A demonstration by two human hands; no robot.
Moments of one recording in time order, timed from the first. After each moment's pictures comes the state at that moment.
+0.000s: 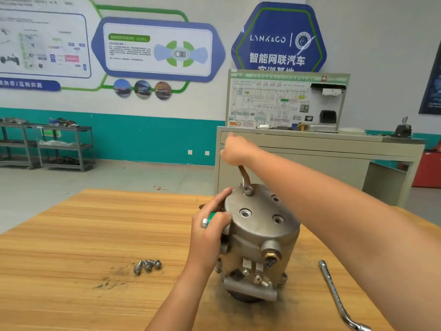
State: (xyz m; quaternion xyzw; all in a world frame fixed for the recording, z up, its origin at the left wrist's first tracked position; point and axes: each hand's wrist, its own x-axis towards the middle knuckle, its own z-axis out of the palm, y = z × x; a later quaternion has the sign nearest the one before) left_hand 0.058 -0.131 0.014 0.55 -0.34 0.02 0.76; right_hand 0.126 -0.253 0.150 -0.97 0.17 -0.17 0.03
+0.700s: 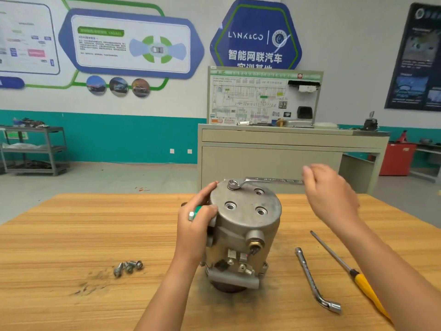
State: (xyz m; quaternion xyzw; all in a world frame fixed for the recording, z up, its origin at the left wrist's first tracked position) left_hand 0.049 -0.140 0.019 0.53 -0.37 0.02 0.76; right_hand -0.055 -0.332 0.075 -0.85 0.28 -0.44 0.07
